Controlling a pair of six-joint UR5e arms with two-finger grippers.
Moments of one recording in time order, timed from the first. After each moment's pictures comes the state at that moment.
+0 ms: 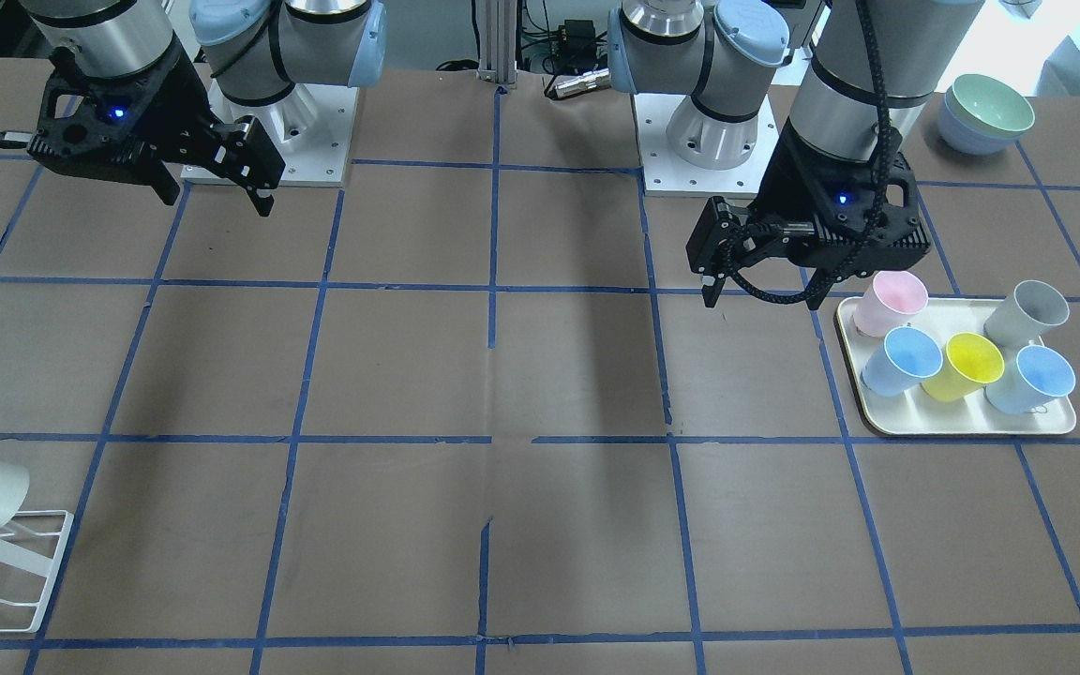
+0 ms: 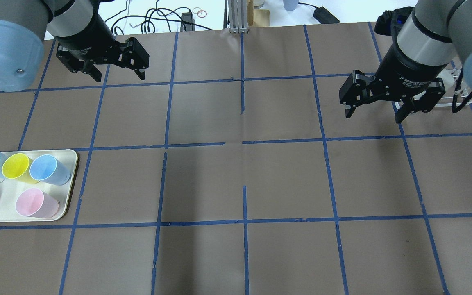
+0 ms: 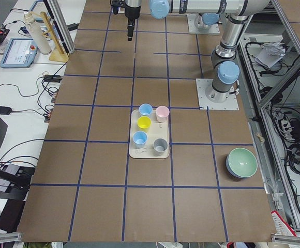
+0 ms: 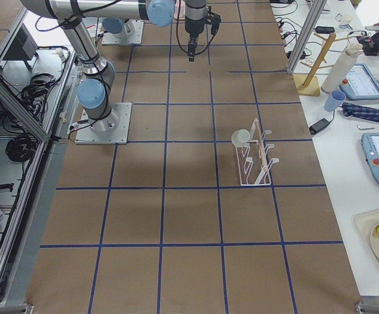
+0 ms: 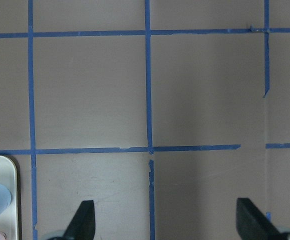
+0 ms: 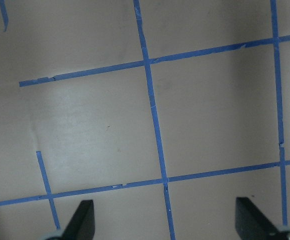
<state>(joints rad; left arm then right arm) -1.57 -1.63 -1.55 -1.39 1.56 0.00 1.52 -1.68 1.69 -1.55 -1.53 0.10</state>
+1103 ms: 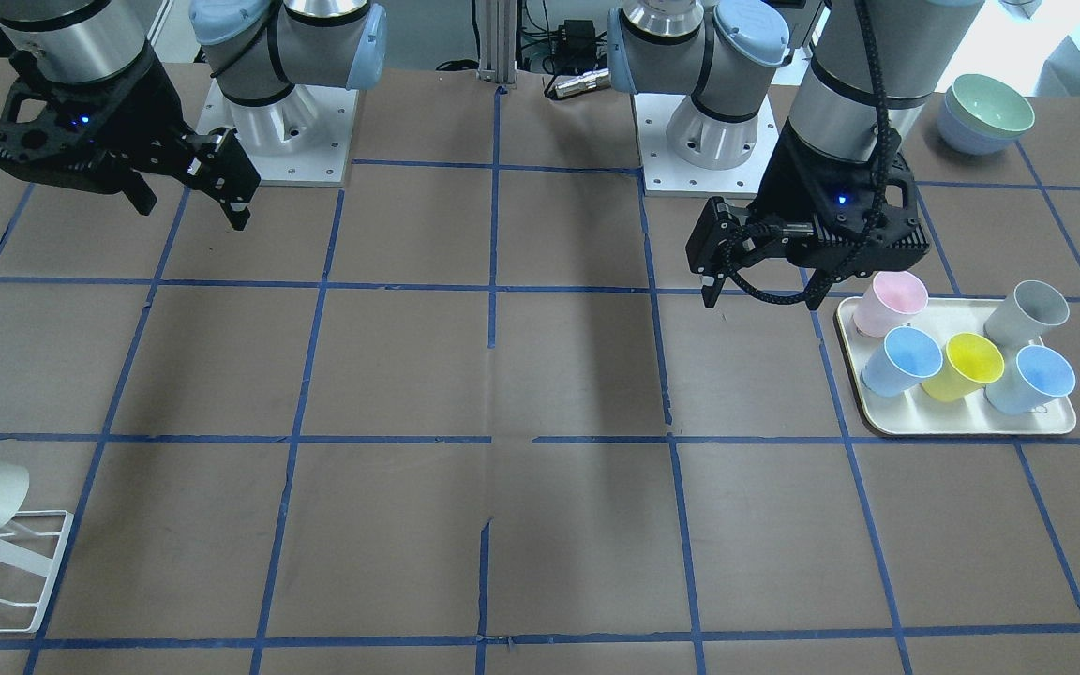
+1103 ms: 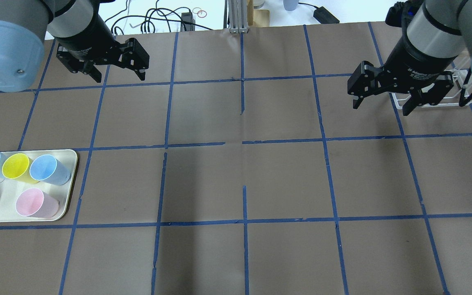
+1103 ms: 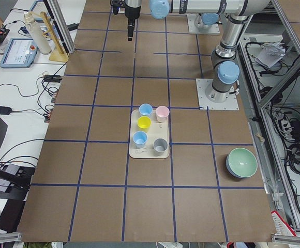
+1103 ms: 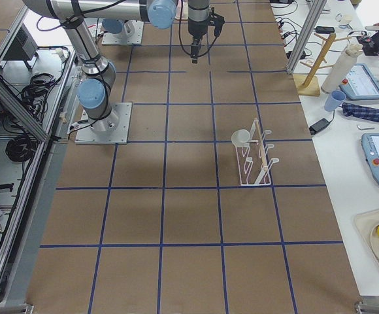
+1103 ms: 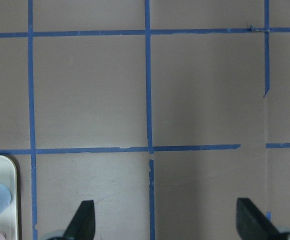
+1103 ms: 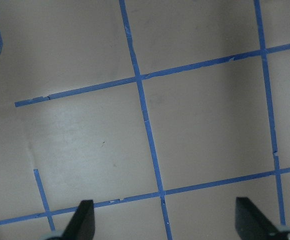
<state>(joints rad) -1.57 -1.63 -1.55 -1.39 1.56 0.00 1.47 -1.67 1.68 -1.58 -1.53 0.11</state>
